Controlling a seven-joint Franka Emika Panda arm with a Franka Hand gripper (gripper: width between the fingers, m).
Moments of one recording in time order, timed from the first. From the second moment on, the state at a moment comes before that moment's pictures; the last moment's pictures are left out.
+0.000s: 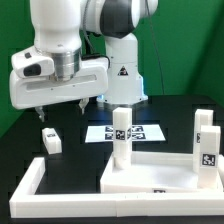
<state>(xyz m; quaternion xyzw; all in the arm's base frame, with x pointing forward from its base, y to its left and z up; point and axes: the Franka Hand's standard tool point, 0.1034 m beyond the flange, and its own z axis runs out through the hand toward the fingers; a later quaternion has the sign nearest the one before) 0.462 -0.176 0.096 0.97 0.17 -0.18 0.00</state>
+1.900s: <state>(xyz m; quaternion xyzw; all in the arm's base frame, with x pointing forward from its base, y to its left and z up) 0.429 -0.203 0.030 0.91 0.15 -0.38 0.06</state>
